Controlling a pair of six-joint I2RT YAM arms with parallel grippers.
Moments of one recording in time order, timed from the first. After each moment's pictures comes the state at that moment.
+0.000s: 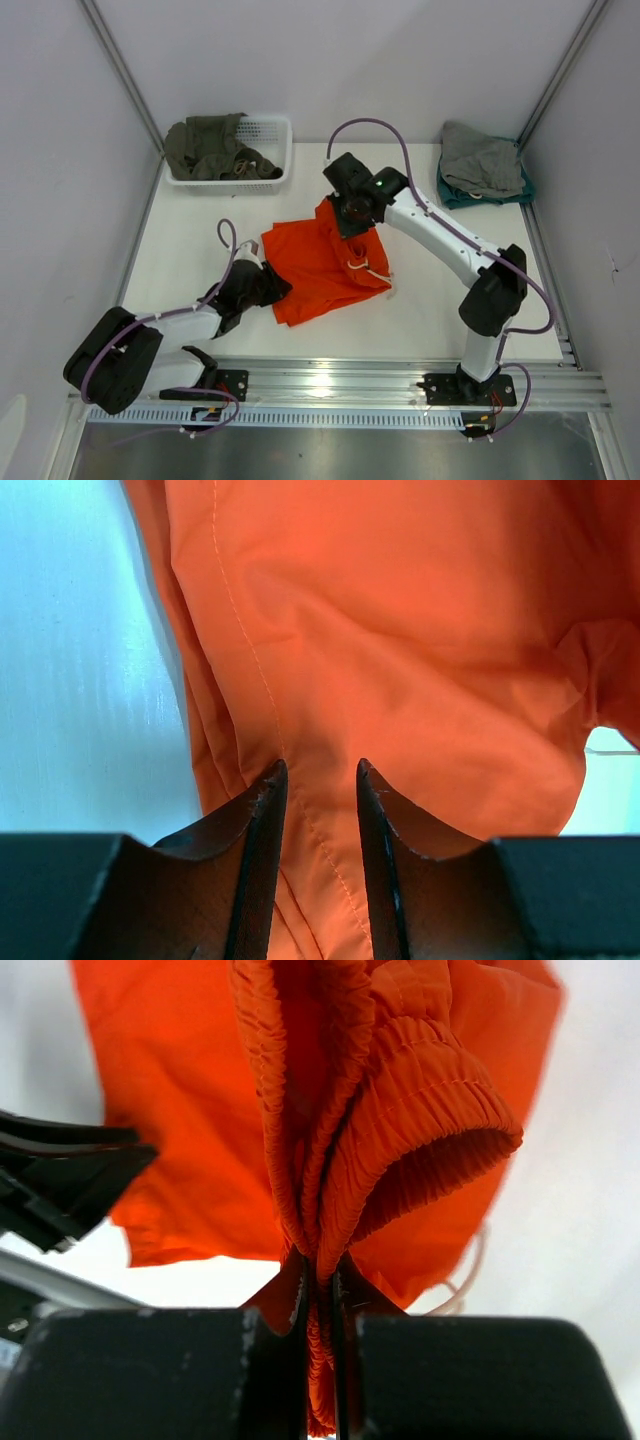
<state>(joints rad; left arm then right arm) -0.52 1.22 0.25 0.32 -0.01 -0.81 0.76 1.81 1.83 -1.08 0.13 0.36</state>
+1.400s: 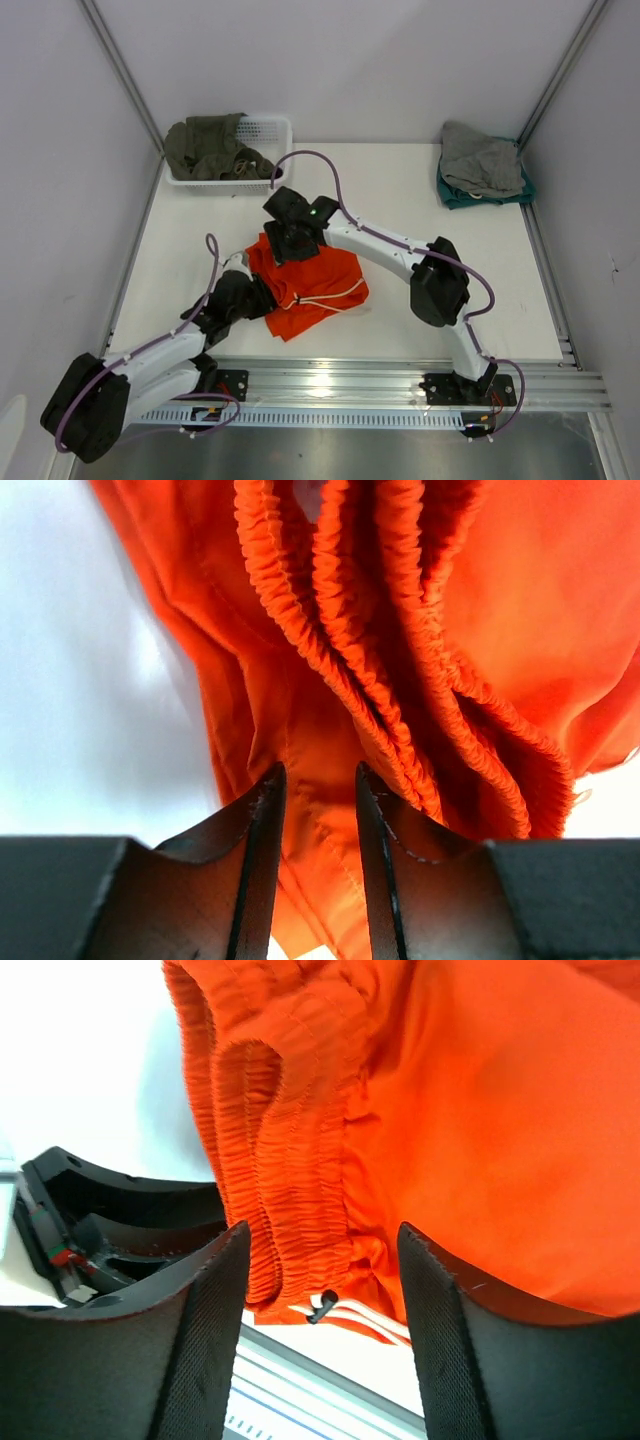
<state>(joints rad) -0.52 0.95 0.19 0.07 -0.02 -0.80 0.97 2.13 1.97 -0.89 0.04 0.55</state>
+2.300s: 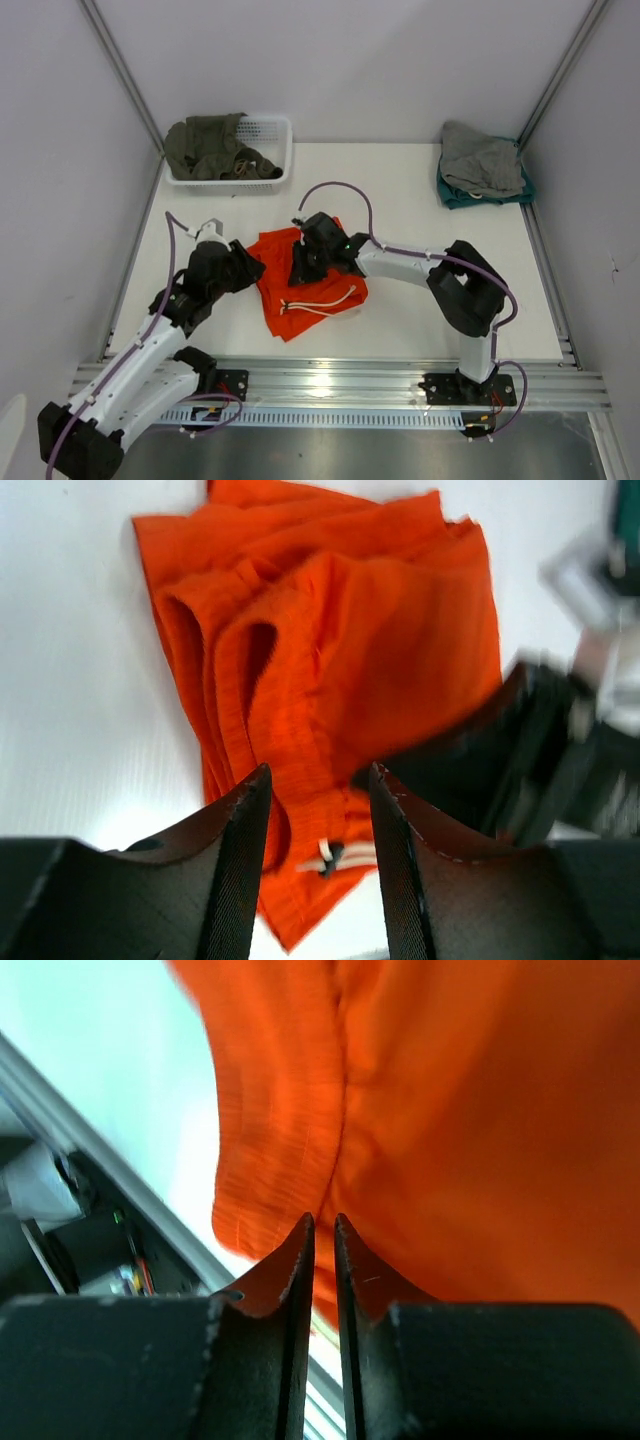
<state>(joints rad) -0.45 0.73 0.56 -0.46 -0.12 -0.78 0.90 1.91 1.32 -0.21 -0.26 0.67</state>
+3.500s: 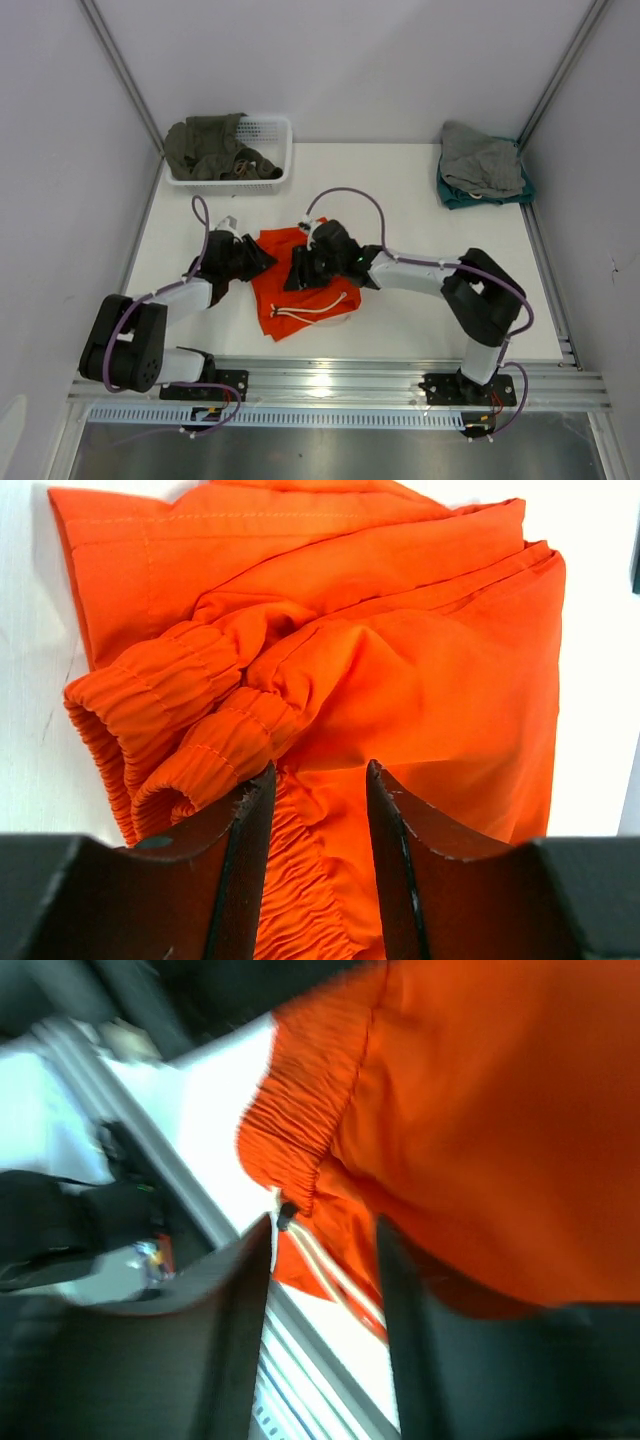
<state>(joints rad) -0.21 1.33 0.42 0.24 0.22 -0.76 0.95 1.84 1.12 0.01 -0.29 0.71</state>
